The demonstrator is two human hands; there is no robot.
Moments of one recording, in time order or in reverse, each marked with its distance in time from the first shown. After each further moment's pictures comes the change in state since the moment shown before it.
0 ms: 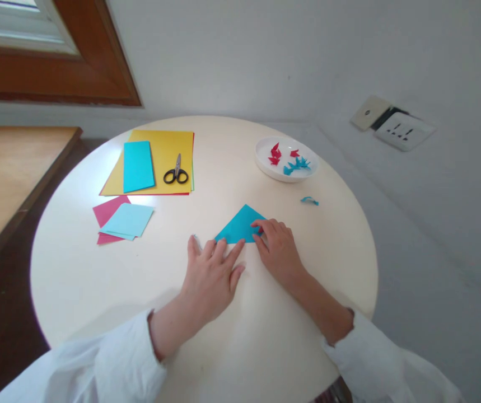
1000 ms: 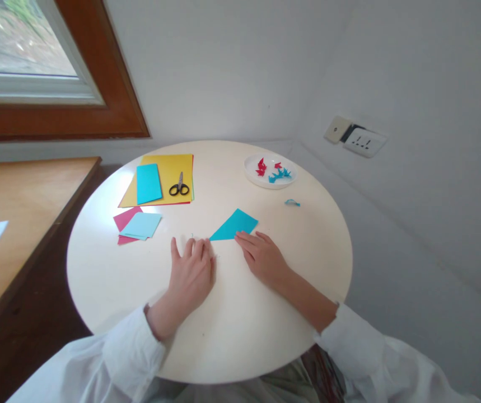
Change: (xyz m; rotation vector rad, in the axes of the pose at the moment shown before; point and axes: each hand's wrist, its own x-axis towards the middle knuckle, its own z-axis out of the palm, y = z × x) left_hand -0.020 -0.012 -0.007 0.150 0.091 -0.073; right_hand -0.024 -0.009 0.001 0.046 -0.113 -0.259
